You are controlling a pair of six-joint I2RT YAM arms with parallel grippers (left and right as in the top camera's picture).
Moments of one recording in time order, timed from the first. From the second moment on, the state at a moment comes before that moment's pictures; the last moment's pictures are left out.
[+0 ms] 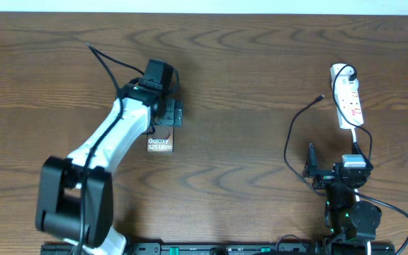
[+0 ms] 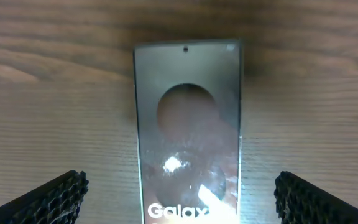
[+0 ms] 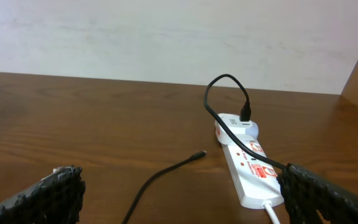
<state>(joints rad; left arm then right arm) -0.30 1.75 1.20 -0.73 -0.12 -0.24 -0.10 0.01 0.01 -0.06 -0.11 -0.06</state>
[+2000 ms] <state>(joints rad) -0.30 1.94 1.20 -0.66 -0.09 -0.33 -0.10 0.01 0.01 -0.06 -0.11 -0.06</state>
